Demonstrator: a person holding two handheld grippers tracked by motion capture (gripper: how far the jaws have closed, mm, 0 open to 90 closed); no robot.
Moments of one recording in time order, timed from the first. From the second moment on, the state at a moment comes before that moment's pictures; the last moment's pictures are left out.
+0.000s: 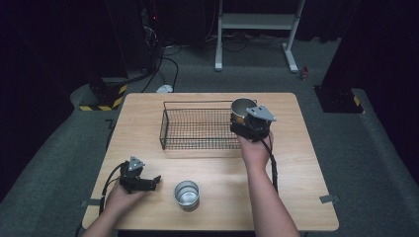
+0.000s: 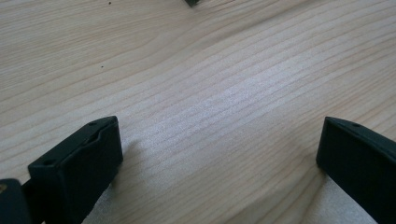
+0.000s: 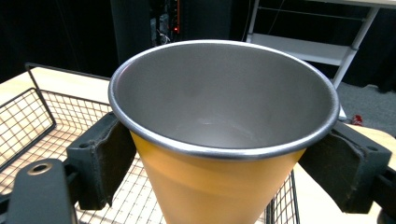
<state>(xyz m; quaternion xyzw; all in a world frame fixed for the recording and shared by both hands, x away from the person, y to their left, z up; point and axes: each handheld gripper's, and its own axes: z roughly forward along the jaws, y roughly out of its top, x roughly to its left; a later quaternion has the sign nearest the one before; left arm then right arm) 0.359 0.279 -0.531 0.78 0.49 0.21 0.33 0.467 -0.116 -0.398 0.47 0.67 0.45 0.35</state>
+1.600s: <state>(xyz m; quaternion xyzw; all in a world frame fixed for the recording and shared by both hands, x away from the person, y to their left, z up) 0.359 0.279 -0.530 0.79 0.49 0.21 0.32 0.519 -0.091 -0.453 0.51 0.71 0.37 0.30</state>
